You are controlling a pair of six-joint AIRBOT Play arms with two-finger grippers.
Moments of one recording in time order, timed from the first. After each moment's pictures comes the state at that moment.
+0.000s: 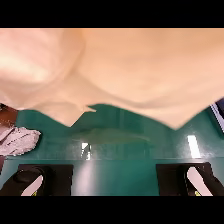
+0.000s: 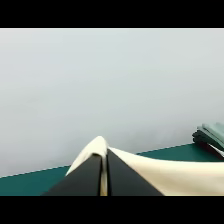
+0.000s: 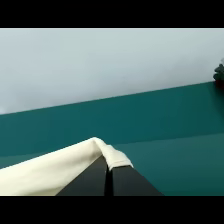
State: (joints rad) left arm -0.15 -0.79 2.03 1.39 -1.07 -1.53; right arm -0.55 -0.86 2.05 -0.94 1.47 1.67
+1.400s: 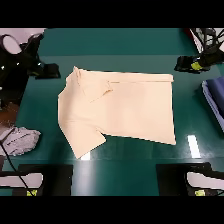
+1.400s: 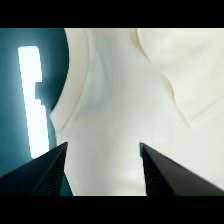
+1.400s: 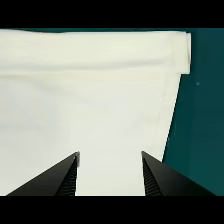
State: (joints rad) left arm 0.04 -1.48 1.54 1.31 -1.31 -1.51; right arm -0.04 -1.38 1.57 -1.39 1.27 1.62
